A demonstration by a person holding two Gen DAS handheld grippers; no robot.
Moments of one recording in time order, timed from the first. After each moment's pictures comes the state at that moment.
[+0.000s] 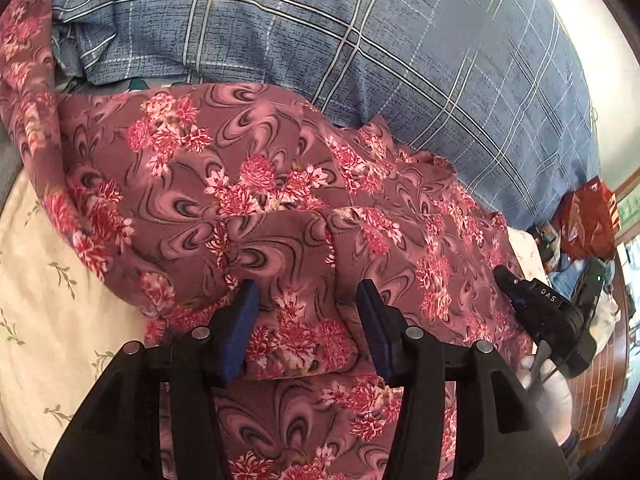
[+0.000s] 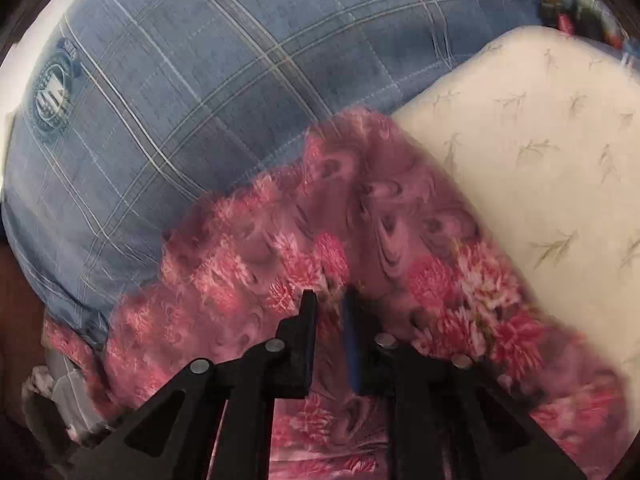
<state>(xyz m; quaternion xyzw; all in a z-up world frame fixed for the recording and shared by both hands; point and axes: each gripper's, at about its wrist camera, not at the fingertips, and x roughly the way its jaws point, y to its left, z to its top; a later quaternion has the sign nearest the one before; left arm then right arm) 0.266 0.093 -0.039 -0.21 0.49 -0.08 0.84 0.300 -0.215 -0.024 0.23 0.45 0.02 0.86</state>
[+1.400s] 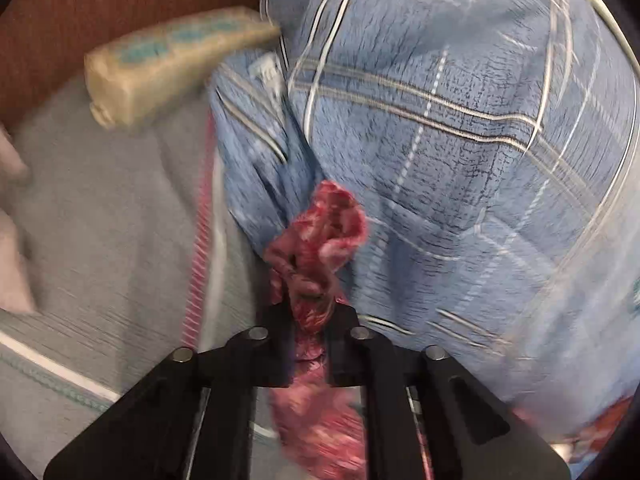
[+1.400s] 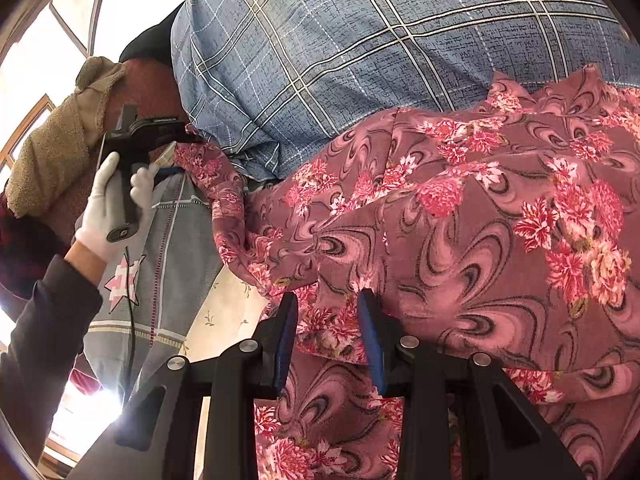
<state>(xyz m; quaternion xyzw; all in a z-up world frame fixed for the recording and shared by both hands) 0.371 0.403 0.038 -0.30 0.40 0.18 0.85 0.228 0.010 -0.040 0.15 0.47 0.35 0.80</state>
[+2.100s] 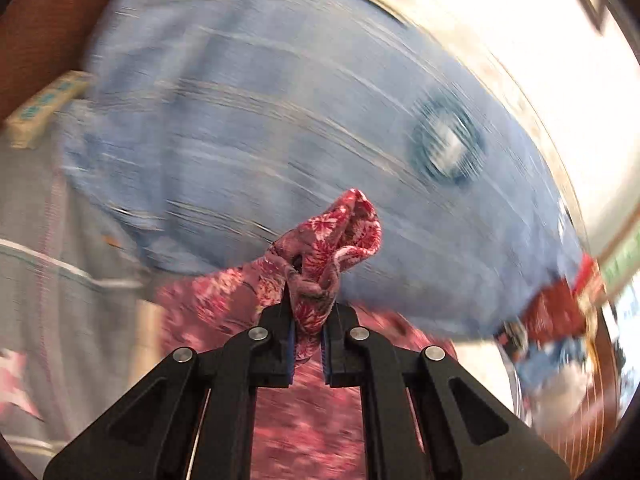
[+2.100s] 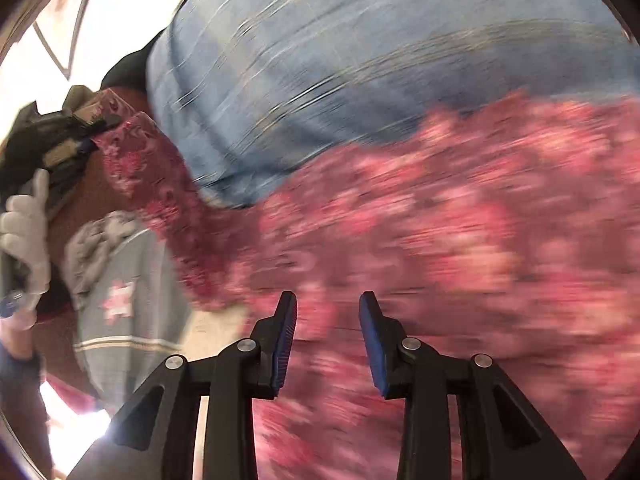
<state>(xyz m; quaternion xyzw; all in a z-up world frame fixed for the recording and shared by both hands) 0.287 0.187 0.135 -0.22 0.37 -0.05 0.90 0.210 -0.066 0.003 0.13 0.45 0.24 0.85</state>
